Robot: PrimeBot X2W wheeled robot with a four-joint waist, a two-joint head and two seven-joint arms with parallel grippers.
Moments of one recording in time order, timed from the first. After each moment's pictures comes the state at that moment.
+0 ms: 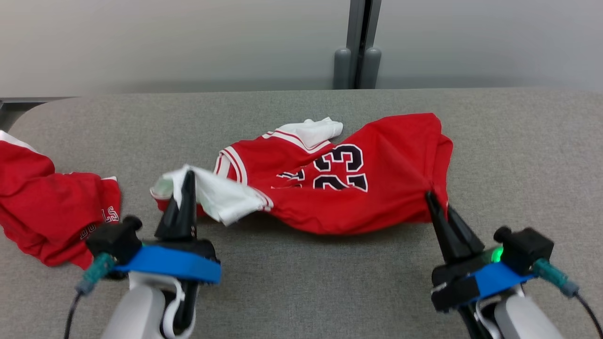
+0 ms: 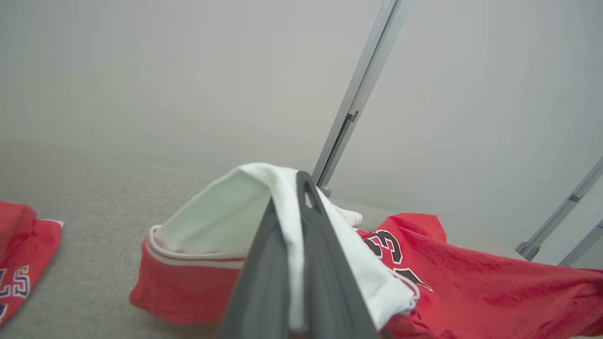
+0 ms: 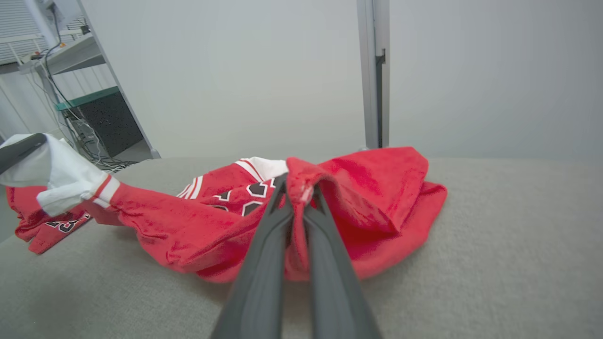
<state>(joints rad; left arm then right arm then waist) -0.20 0.10 -0.21 0.30 -0.49 -0.13 -0.26 -0.16 -0.16 0.23 0.23 0.34 0.13 -0.26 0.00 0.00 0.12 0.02</state>
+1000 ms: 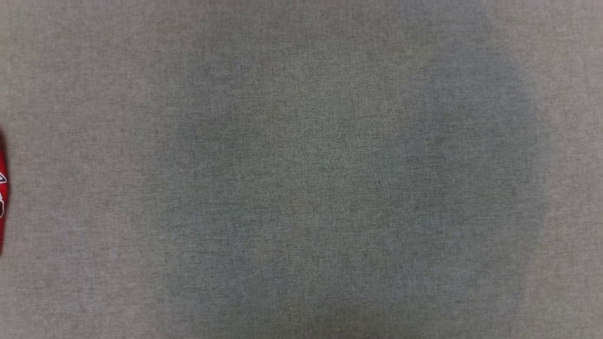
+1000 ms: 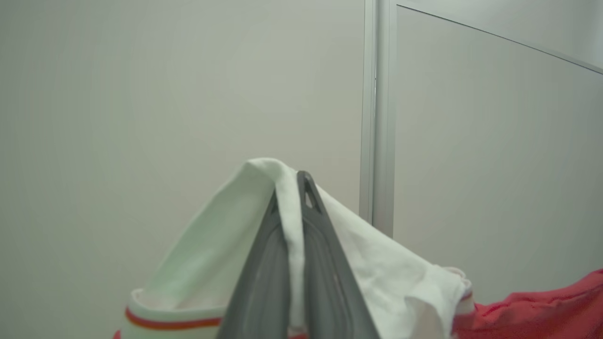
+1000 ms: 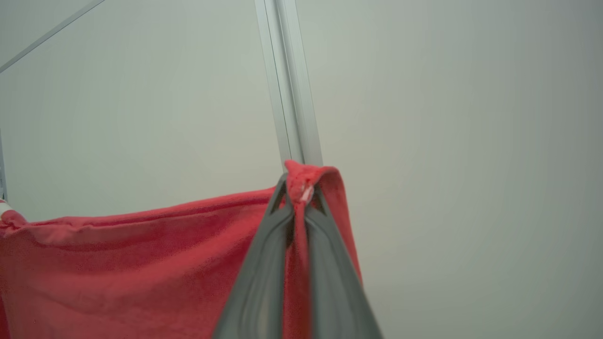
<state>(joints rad) -1.78 0.22 -0.32 0.78 -0.56 -0.13 -0.23 -1.68 -0.30 0.25 0.76 0.65 0.13 -0.25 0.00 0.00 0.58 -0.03</state>
